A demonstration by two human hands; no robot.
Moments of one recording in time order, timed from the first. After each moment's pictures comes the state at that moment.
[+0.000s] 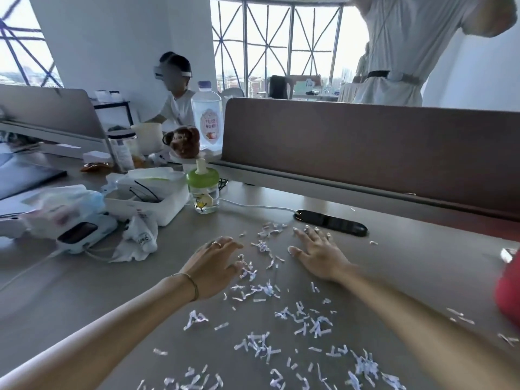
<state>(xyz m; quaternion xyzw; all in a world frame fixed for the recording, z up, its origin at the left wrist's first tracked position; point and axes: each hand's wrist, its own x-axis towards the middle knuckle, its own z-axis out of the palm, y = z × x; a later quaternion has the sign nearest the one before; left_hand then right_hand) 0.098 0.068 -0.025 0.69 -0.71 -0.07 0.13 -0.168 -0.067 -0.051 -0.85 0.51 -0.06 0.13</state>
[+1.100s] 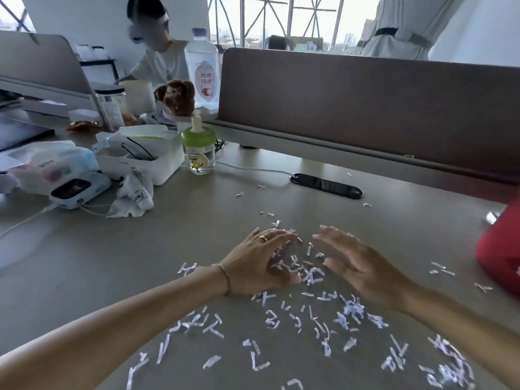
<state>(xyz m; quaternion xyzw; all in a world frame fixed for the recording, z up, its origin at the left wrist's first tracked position) 0.009 0.101 -0.055 0.54 -0.81 -0.15 0.18 -0.263 0.073 -0.023 -0.88 0.41 -0.12 0.21</state>
